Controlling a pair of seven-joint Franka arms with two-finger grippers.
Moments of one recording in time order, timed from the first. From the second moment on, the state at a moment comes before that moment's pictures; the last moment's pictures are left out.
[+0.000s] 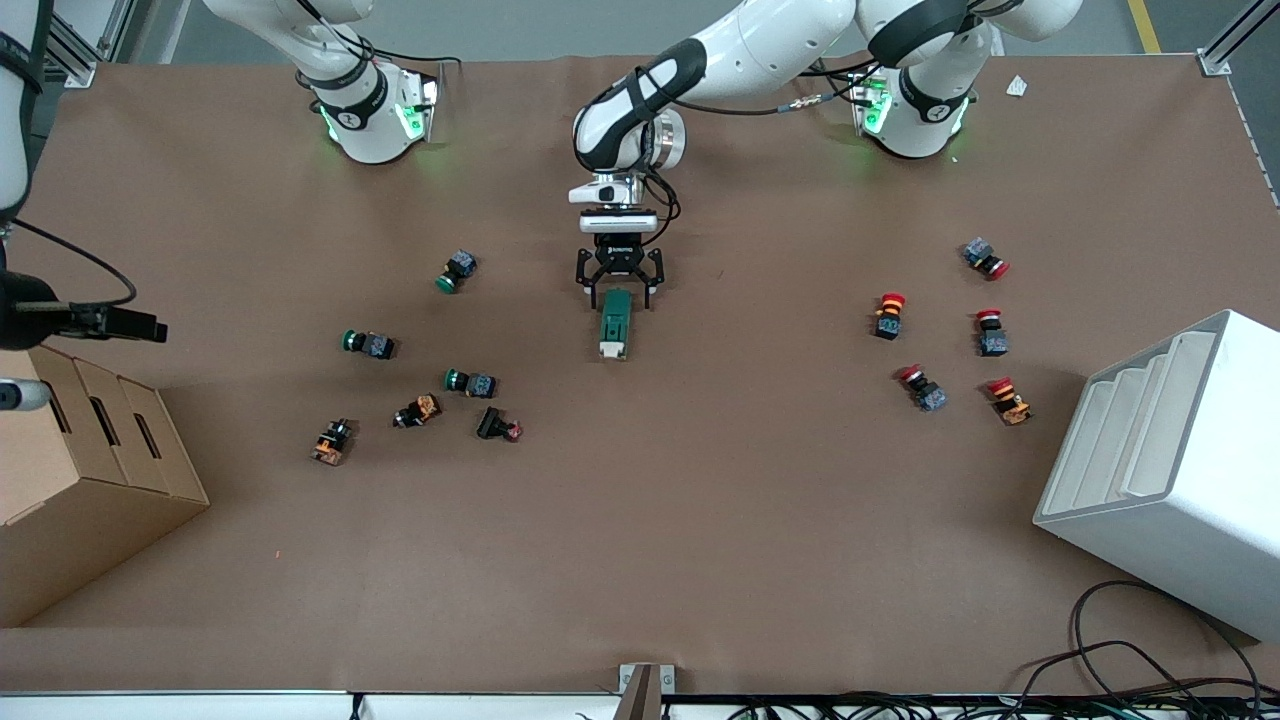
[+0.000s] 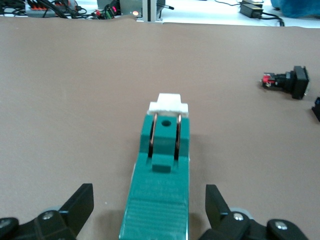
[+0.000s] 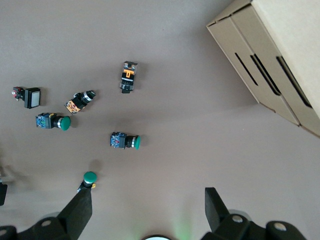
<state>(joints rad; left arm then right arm) -0.77 0.85 -0.52 -1.83 1.77 1.94 -2.50 0.00 0.27 -0.13 -1.36 0.04 1.40 -0.04</state>
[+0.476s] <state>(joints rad) -0.75 0.67 -0.54 -1.78 1.47 1.95 -2.31 0.07 0.12 -0.17 -1.49 0.03 1.42 -0.01</state>
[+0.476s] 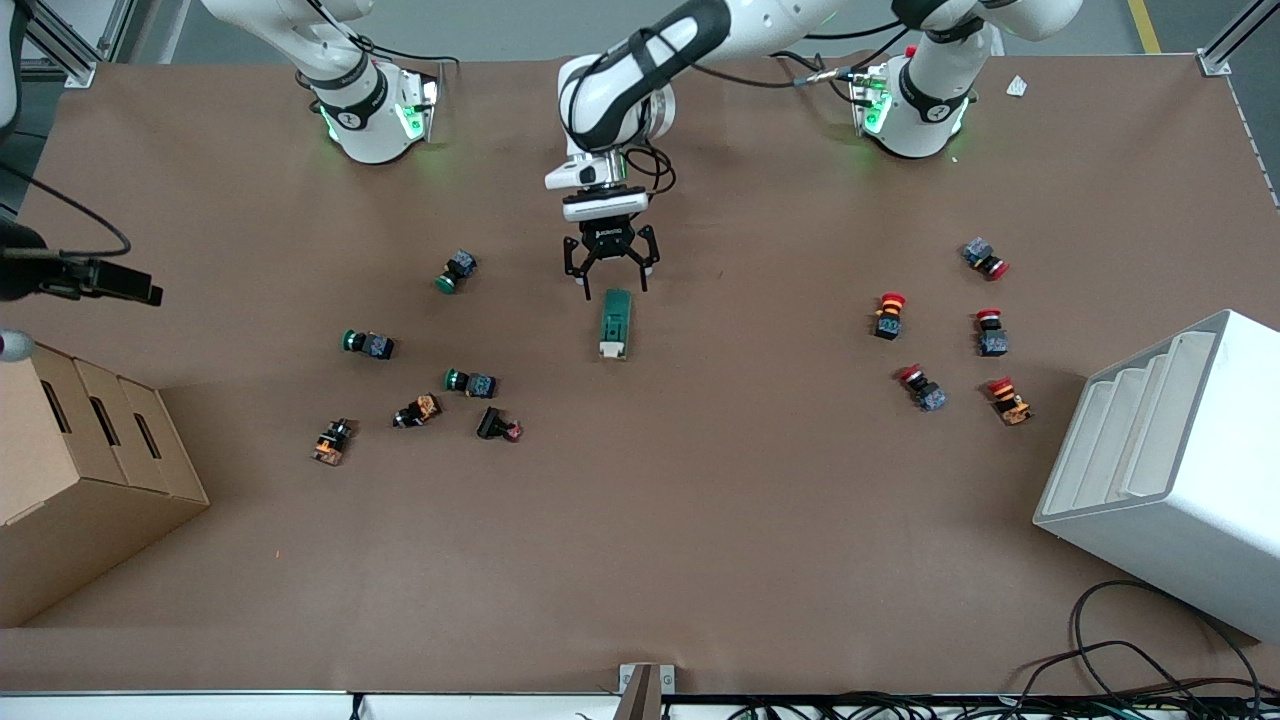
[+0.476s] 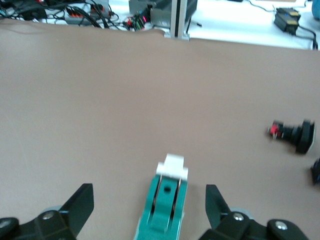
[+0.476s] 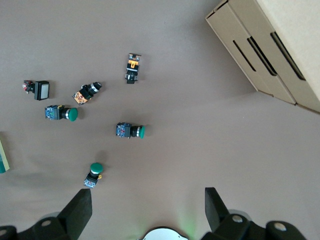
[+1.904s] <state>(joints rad) 0.00 0.21 -0.57 -1.43 0.37 1.72 -0.52 0.10 -0.09 -0.21 -1.63 -0.01 1.46 -0.01</state>
